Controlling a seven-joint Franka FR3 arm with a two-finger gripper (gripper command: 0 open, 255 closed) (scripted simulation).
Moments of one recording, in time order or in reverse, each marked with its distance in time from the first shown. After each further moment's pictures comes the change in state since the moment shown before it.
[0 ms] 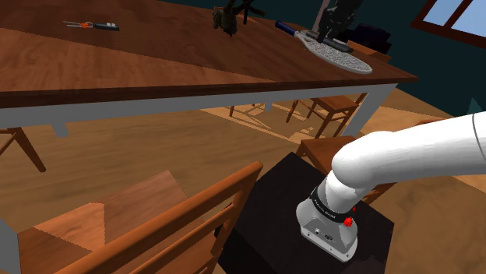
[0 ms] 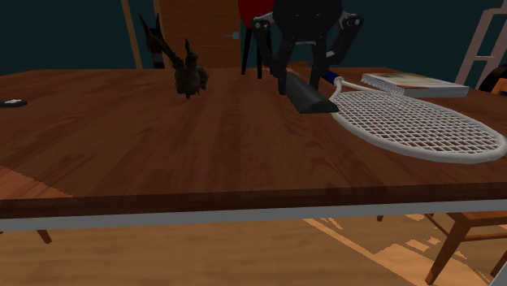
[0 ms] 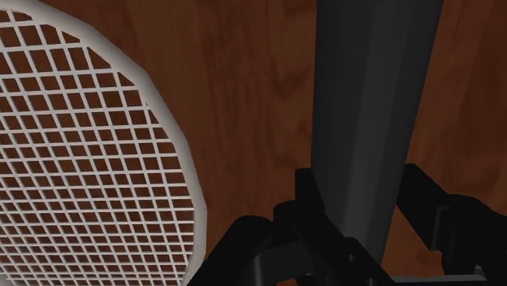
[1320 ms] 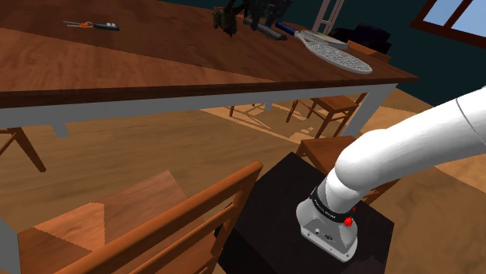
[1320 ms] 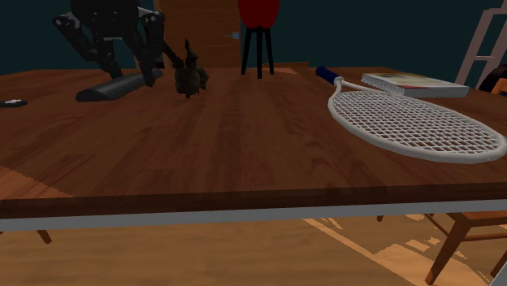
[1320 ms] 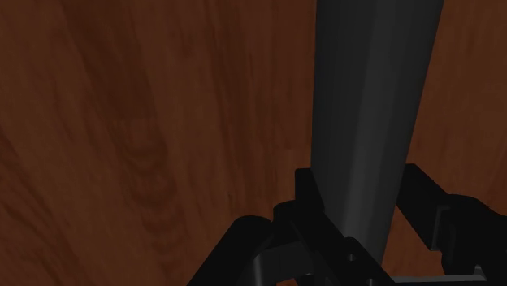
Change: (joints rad) arm 0.110 0.186 0.393 0.135 0.118 0.012 0.459
